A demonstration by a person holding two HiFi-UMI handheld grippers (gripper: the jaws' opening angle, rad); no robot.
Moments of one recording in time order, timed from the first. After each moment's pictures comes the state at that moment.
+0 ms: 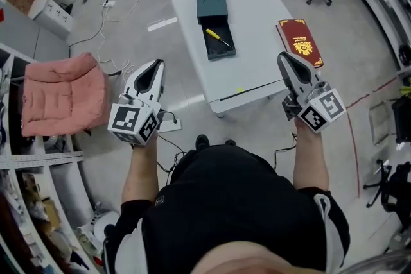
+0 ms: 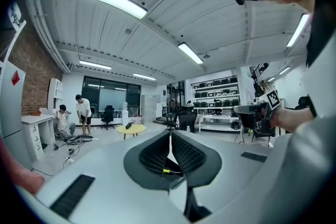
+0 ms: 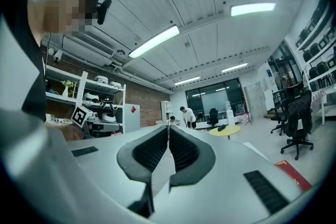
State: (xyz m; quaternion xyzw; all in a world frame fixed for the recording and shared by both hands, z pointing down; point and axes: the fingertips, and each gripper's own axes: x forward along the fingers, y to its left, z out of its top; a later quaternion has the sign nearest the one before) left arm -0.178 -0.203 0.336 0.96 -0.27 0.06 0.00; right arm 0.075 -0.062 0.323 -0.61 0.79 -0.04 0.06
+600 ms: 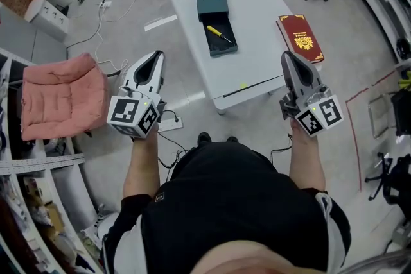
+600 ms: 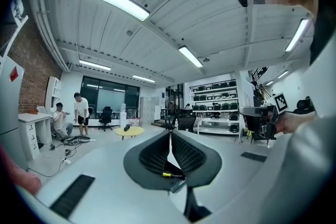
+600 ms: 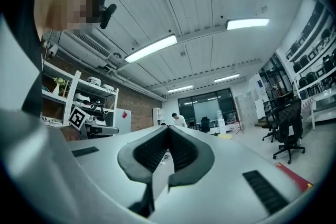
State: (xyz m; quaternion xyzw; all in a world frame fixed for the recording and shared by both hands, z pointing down) left arm -0.187 -0.221 0.327 0.97 -0.26 0.03 0.01; right arm 0.054 -0.054 0.310 -0.65 0.76 0.00 0.09
